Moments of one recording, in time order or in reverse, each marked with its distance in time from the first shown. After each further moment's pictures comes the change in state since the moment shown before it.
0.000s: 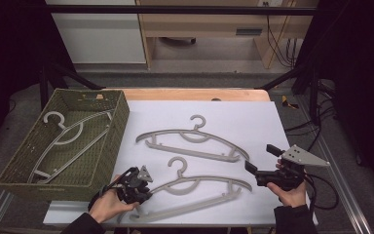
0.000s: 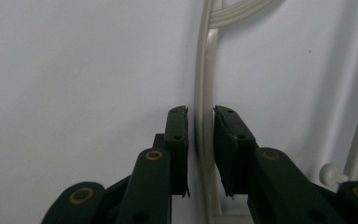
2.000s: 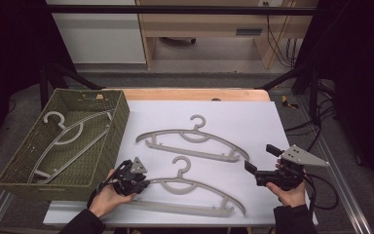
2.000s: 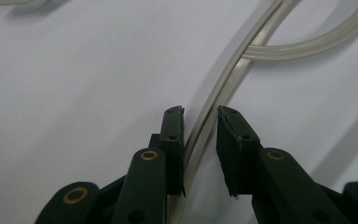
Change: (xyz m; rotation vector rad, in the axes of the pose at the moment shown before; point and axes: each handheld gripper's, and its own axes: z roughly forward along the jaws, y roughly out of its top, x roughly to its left) left arm 0.022 -0.007 0.003 -0.153 0.104 -0.067; right arm 0.000 -0.001 0.001 0.003 -0.002 -0.001
